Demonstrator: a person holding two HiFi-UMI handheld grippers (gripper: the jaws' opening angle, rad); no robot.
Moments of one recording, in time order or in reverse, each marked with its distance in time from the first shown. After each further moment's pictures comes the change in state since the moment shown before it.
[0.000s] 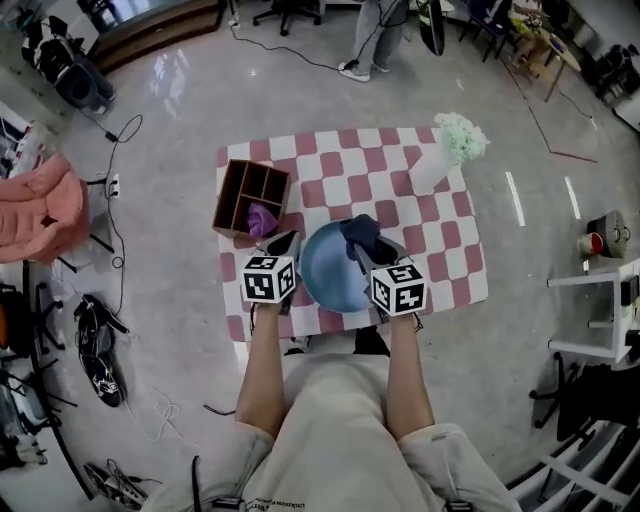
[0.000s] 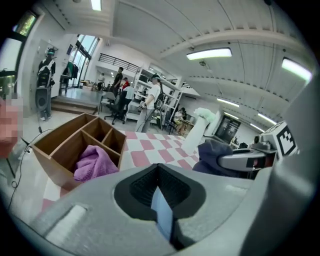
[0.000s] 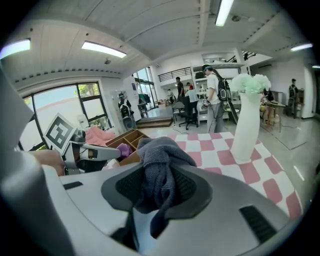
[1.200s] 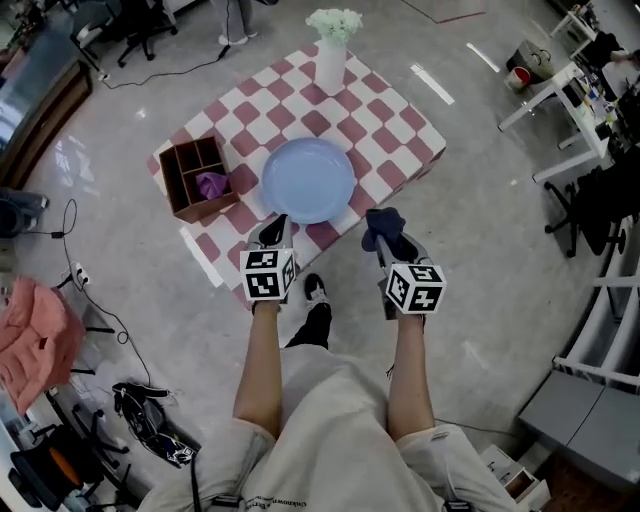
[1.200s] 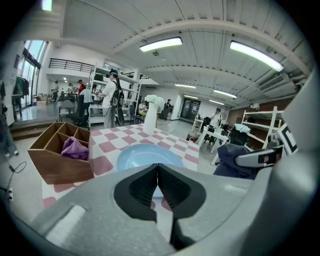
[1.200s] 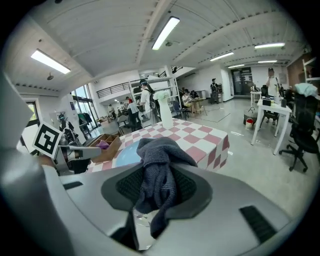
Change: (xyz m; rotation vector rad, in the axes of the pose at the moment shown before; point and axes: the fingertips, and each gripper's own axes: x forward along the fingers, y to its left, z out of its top) left arm -0.098 -0.083 -0.087 0.385 0.084 -0.325; right arm -0.207 0.089 -0.172 0.465 -0.159 -0.619
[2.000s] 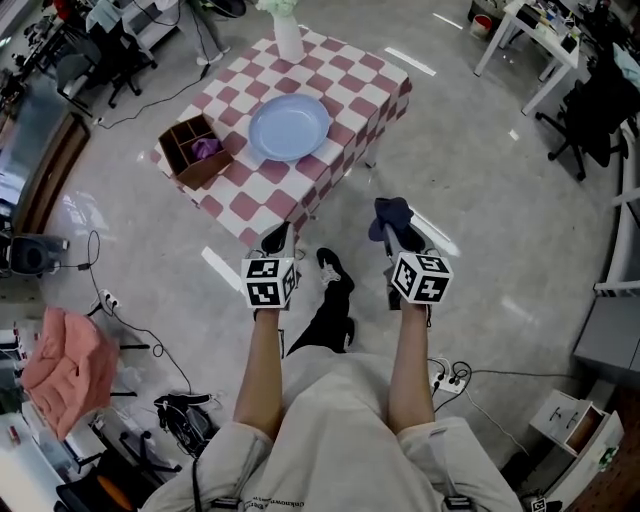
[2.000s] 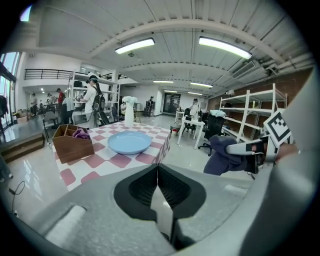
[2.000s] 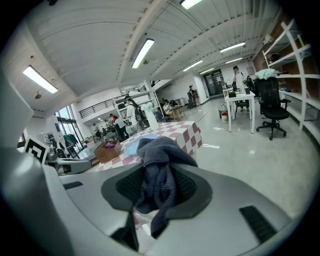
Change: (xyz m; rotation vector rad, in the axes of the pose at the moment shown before) left arm -0.161 -0.079 -0.105 0.203 0.037 -0.138; right arm -0.168 0.033 -0.136 0.222 -0.153 -0.137
